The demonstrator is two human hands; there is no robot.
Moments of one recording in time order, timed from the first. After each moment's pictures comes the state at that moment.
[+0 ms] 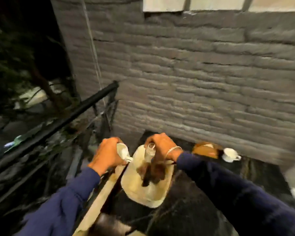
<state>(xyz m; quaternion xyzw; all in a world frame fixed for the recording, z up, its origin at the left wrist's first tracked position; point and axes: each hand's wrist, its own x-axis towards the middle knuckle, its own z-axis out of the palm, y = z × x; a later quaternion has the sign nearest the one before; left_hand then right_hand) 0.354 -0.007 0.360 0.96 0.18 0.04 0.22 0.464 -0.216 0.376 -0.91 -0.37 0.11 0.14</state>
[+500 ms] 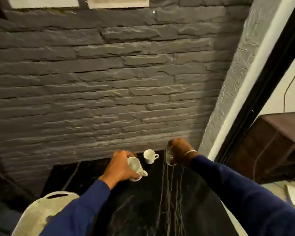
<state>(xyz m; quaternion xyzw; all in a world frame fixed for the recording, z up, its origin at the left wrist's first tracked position) 0.588 -0.398 0.335 0.95 -0.07 -0.12 0.28 0.600 -0.662 0.340 -0.99 -0.03 0.07 0.13</state>
